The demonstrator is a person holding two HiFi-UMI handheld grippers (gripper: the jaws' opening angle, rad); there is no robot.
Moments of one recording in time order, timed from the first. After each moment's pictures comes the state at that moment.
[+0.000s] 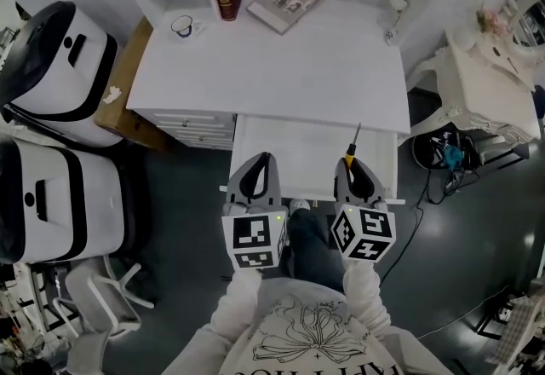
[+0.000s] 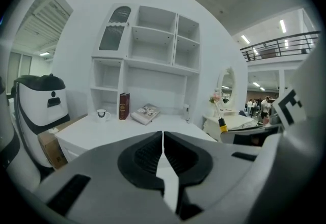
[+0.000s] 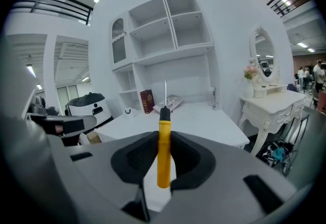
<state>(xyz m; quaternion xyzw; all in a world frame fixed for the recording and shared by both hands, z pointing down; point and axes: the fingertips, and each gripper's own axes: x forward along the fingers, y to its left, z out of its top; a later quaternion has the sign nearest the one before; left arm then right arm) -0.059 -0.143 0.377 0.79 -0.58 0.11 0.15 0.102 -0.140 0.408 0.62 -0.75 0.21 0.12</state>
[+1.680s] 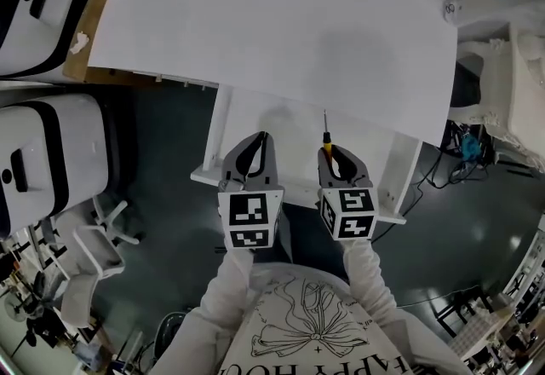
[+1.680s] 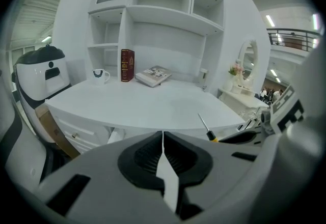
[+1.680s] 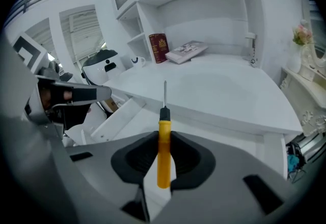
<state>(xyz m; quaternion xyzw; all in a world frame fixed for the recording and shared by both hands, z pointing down) -0.038 -0.239 0.550 0.72 -0.59 0.23 0.27 0.089 -0.222 0.612 0.44 -0.79 0.30 0.32</state>
